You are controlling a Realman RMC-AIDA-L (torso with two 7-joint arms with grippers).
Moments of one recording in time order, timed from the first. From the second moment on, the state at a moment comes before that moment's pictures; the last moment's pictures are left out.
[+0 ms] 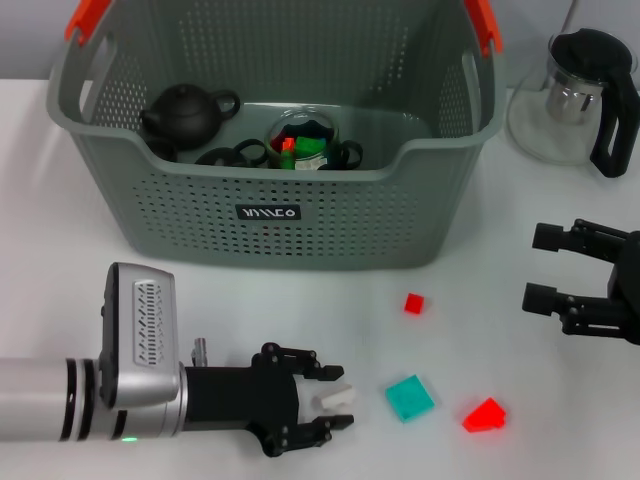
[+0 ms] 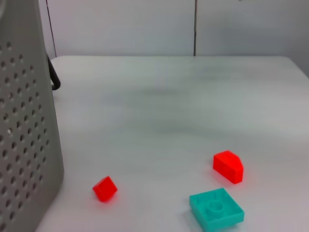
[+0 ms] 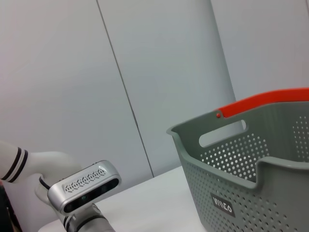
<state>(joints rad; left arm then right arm) -0.50 -2.18 0.78 0.35 2.11 1.33 -0.73 0.46 2.04 -0.44 -0.65 -2.07 -1.89 1.31</state>
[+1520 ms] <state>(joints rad) -0.49 -2.17 0.75 0.40 2.04 1.39 -0.83 0.46 2.04 -0.44 -0.65 -2.07 -1.89 1.32</state>
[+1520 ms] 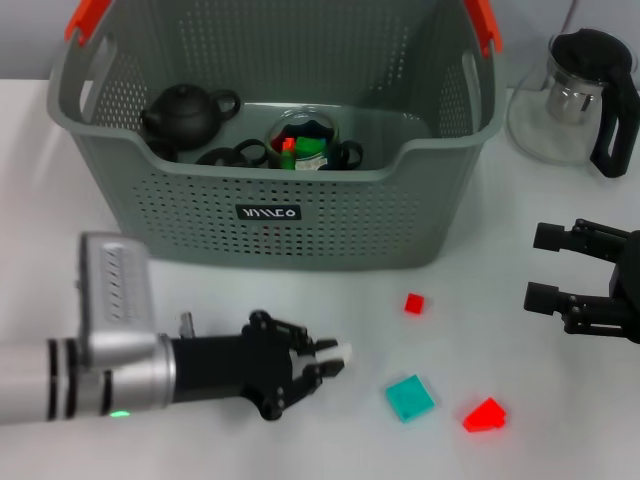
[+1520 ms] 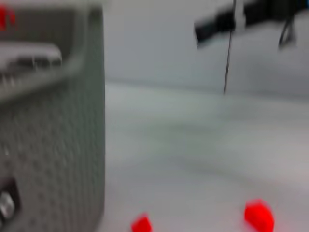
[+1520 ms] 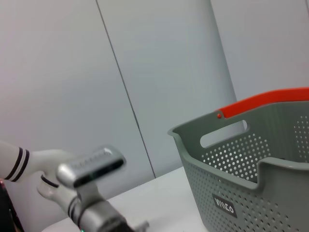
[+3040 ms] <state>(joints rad) -0.99 -2.04 1.02 1.07 2.65 1.37 -2.36 0.47 2.04 -0.44 -0.65 -2.07 -1.89 1.32</state>
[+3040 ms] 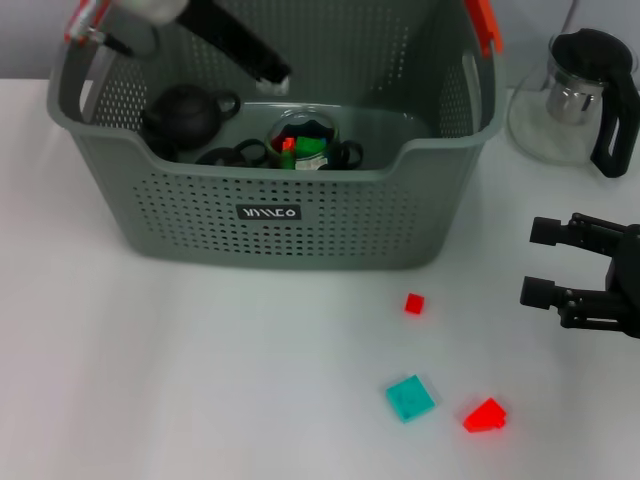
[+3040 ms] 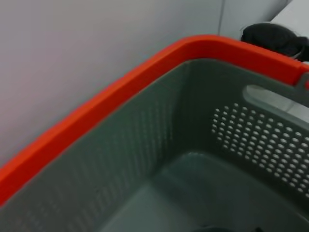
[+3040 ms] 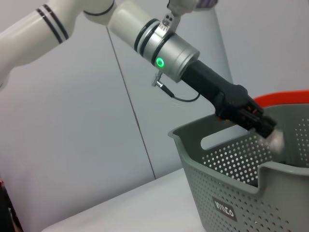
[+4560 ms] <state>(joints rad) -0.45 -2.11 0.55 0.77 2.16 1.89 -1.34 0.48 2.04 -0.56 -0.82 -2.20 -1.98 1.51</state>
